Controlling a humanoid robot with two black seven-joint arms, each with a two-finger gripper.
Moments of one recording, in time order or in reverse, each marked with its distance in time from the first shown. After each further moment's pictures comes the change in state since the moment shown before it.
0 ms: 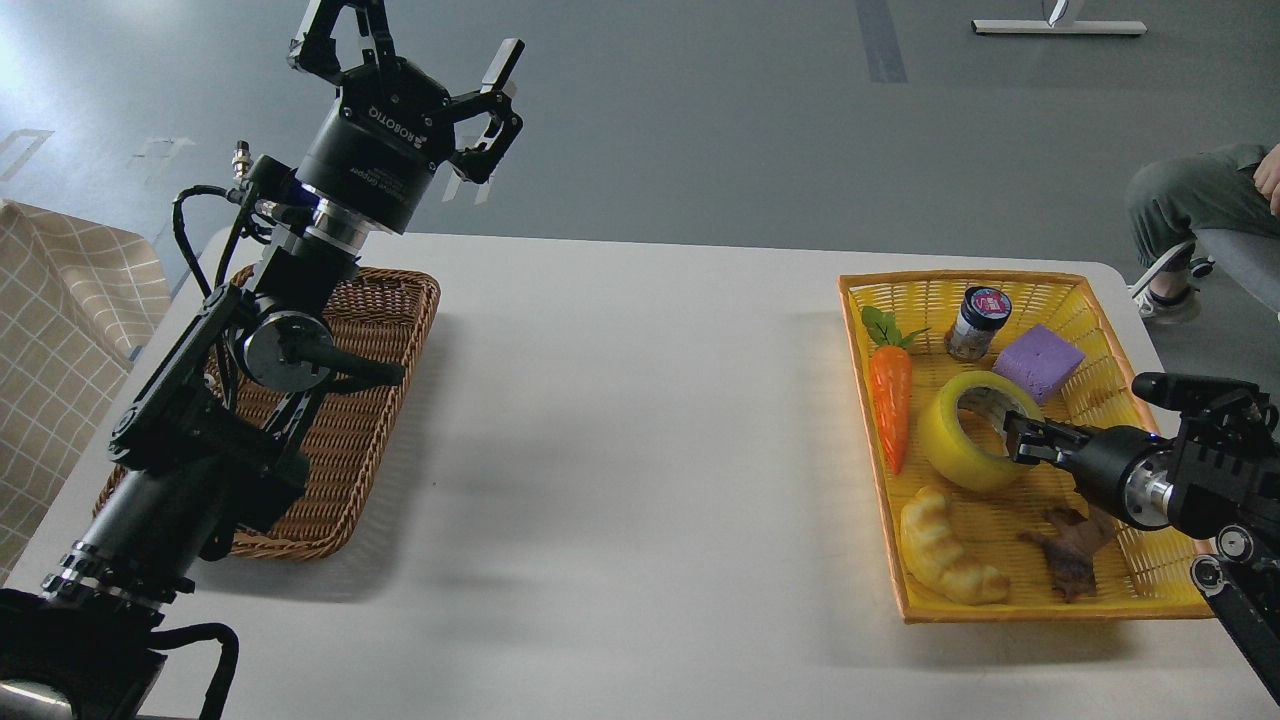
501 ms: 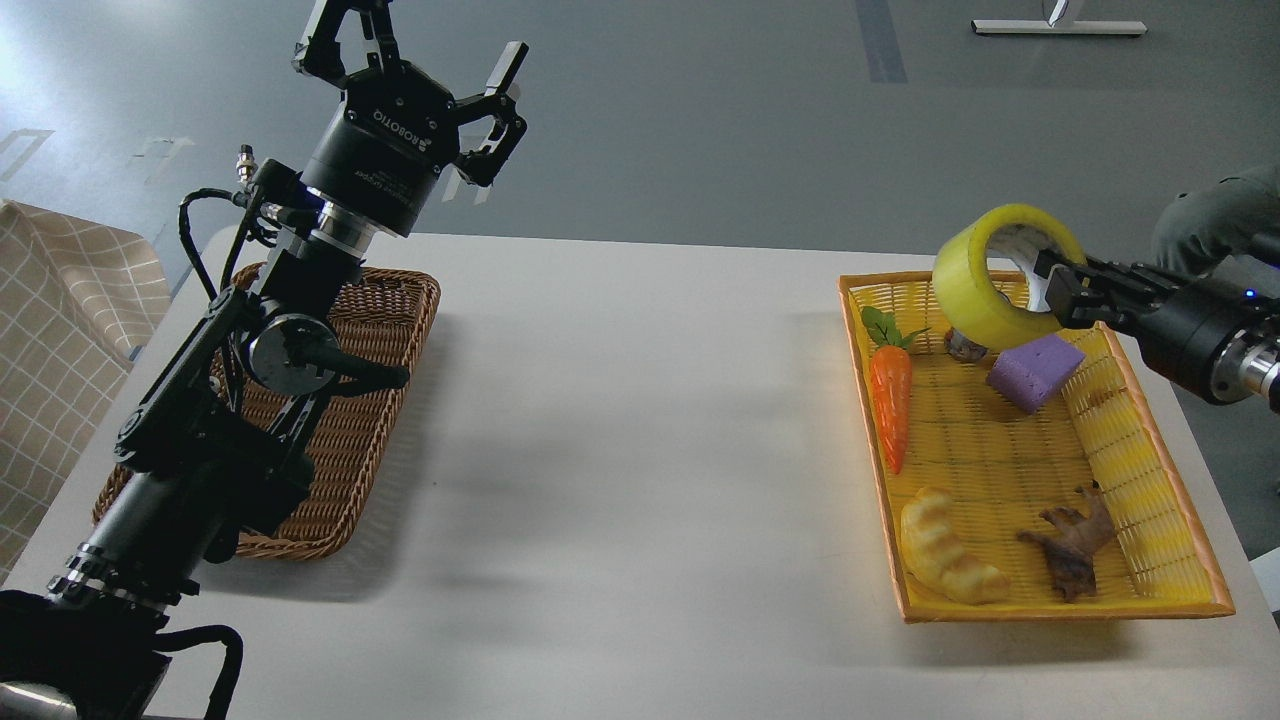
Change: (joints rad) left arm 0.003 -0.012 0.003 0.000 0.001 0.000 0.000; right arm 0.155 -0.145 0.070 0.287 0.132 0.000 0.005
